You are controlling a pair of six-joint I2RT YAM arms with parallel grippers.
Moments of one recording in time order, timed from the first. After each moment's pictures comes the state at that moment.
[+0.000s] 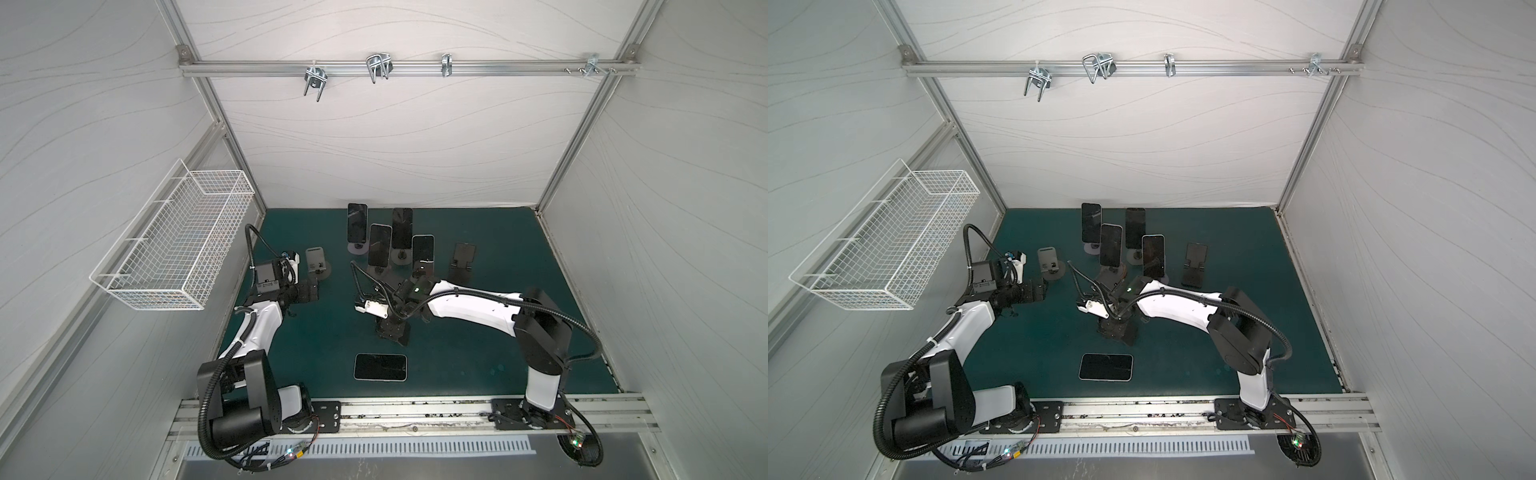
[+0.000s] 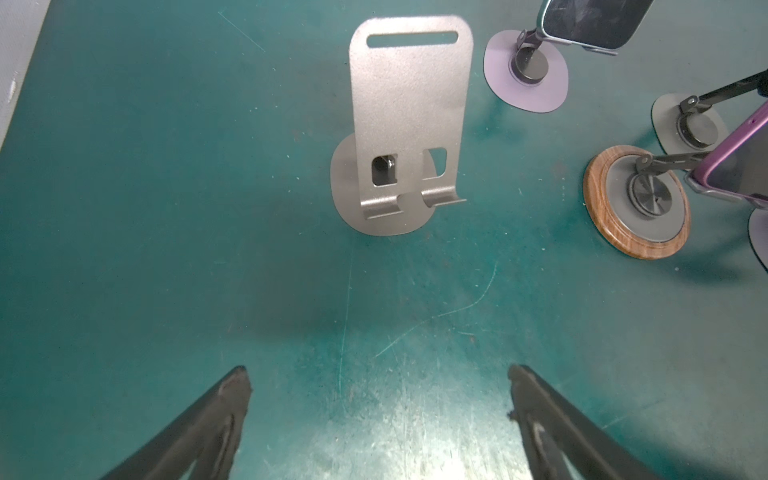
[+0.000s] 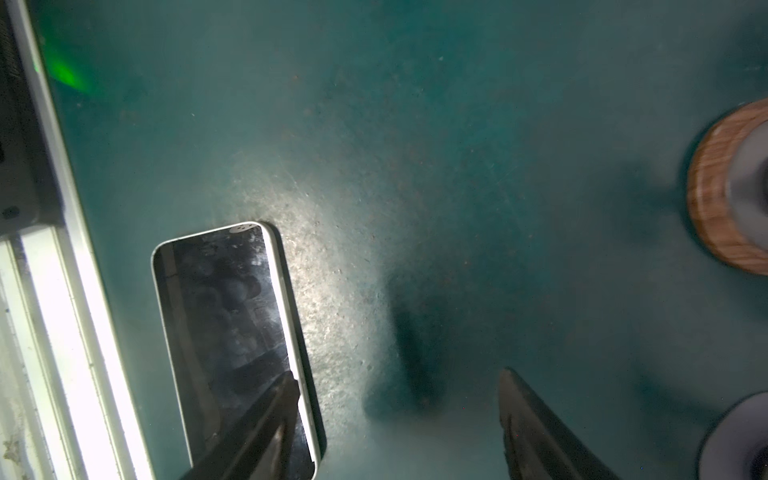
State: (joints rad) left arm 0.27 1.27 0.69 -0.29 0.26 0.11; right arm 1.09 1.88 1.40 -0.66 -0.16 -0.28
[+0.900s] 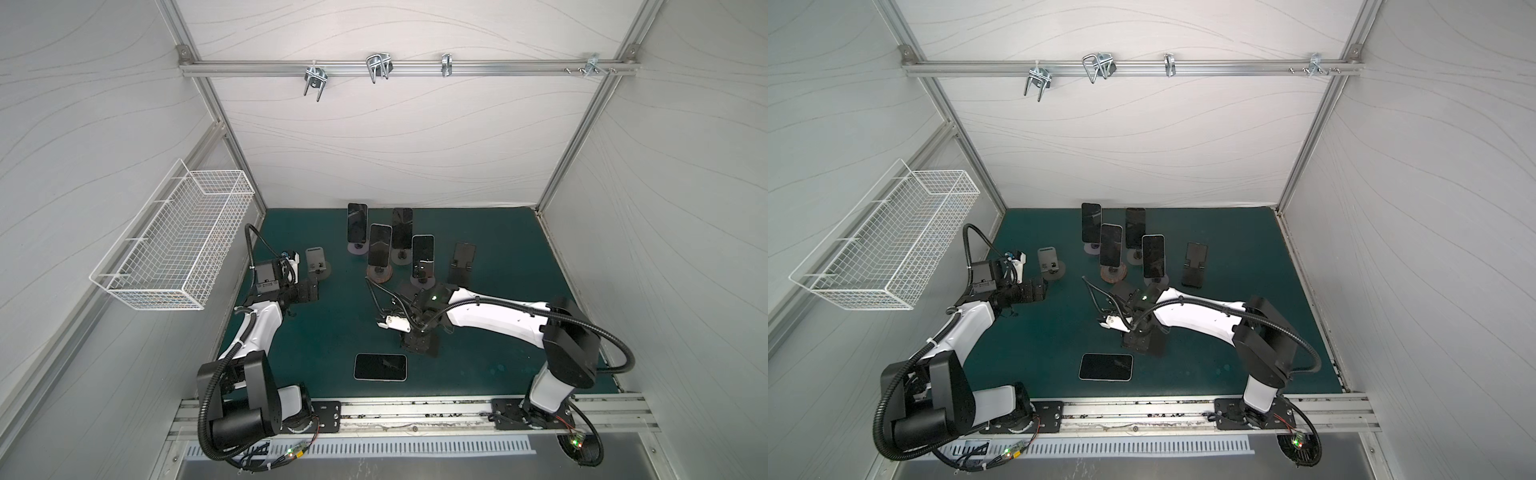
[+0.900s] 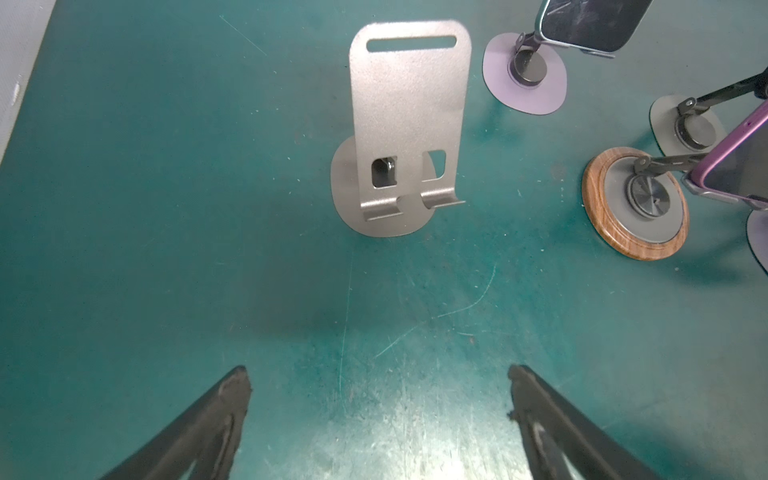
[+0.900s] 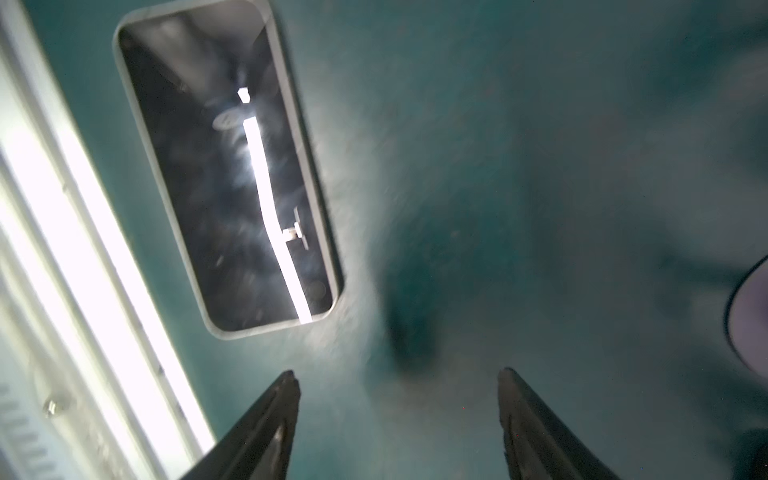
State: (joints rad) left arm 0.27 1.26 0.69 -0.29 0.26 0.11; right arm 1.11 1.68 1.21 -0.85 -0.08 -0.35
